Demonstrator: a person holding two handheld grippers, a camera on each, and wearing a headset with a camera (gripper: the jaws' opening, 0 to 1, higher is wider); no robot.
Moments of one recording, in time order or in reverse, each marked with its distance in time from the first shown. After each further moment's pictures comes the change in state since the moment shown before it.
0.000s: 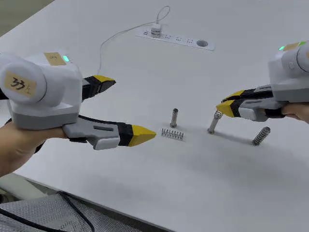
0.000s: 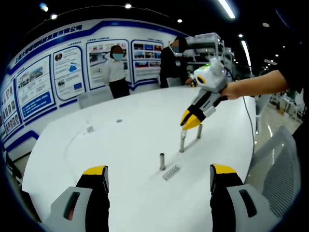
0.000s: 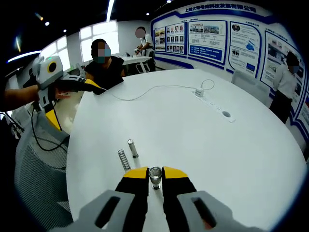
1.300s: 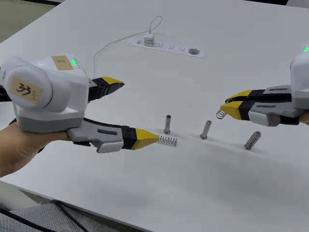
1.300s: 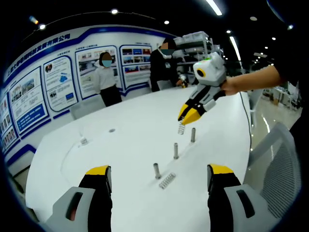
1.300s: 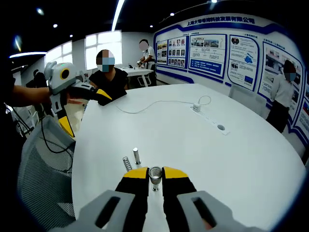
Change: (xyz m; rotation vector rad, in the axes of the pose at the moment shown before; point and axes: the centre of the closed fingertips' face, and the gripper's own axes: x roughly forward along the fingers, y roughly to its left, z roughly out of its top) left arm 0.007 -0.017 0.020 0.086 -0.022 -0.054; right arm -0.031 0.001 0.016 -0.025 -0.121 -0.012
